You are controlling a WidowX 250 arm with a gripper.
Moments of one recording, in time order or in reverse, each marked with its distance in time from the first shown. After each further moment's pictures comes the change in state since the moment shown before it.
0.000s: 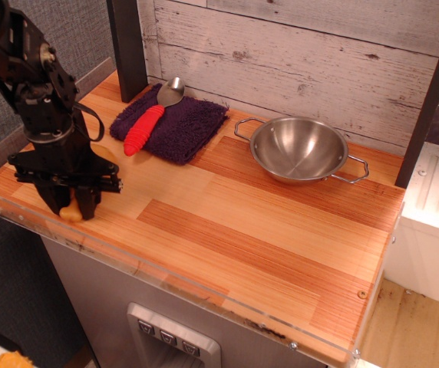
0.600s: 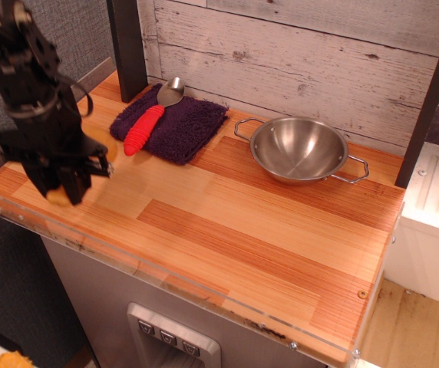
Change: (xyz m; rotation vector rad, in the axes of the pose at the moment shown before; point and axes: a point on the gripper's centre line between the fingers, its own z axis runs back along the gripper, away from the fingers) arm -0.003 -0.007 0.048 -0.030 -0.025 -0.108
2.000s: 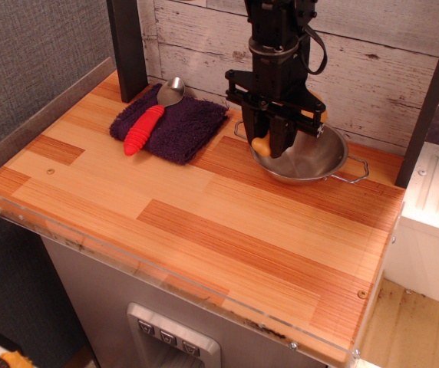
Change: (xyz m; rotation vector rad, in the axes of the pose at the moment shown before) arm 0.096 -0.174 -0.007 -0.084 0.027 -0.437
